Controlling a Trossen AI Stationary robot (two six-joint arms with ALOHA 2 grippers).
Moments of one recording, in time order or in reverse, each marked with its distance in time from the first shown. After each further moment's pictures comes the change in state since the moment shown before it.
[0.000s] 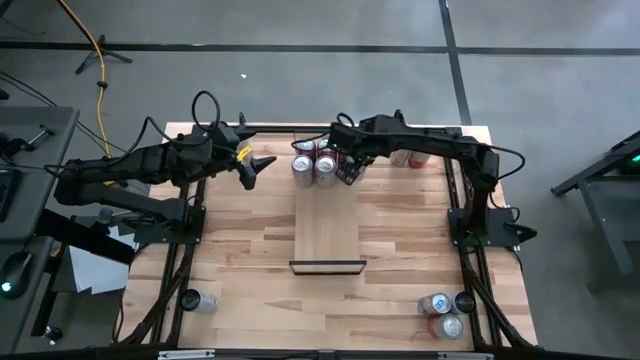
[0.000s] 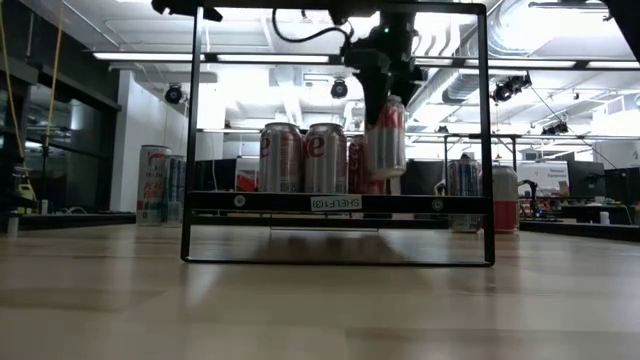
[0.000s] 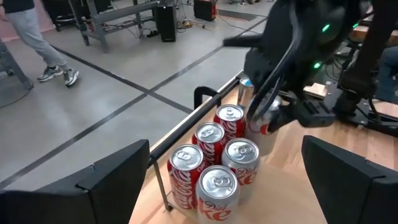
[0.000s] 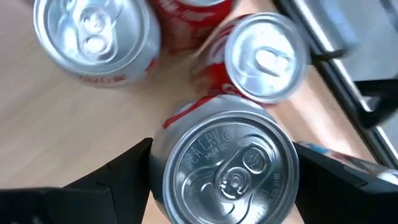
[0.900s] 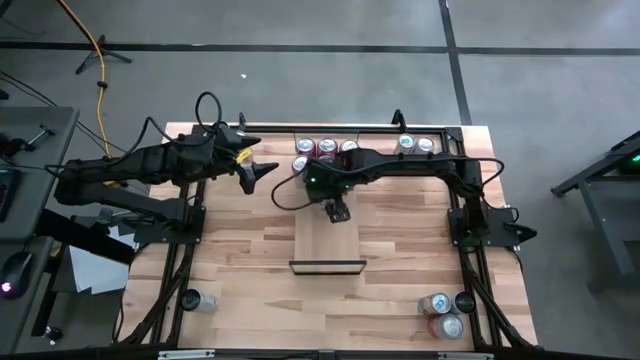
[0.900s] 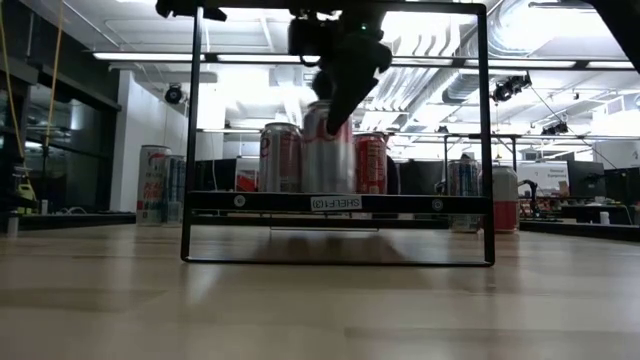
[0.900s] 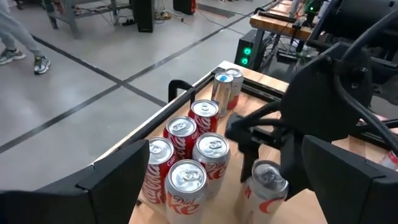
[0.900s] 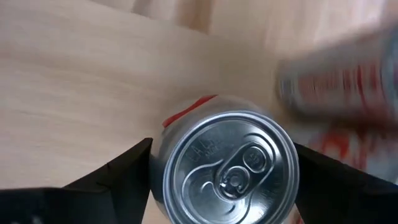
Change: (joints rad) left arm 0.000 0.002 0.000 0.001 0.106 -0.081; right arm 0.171 0.139 0.004 0.243 -0.245 -0.727
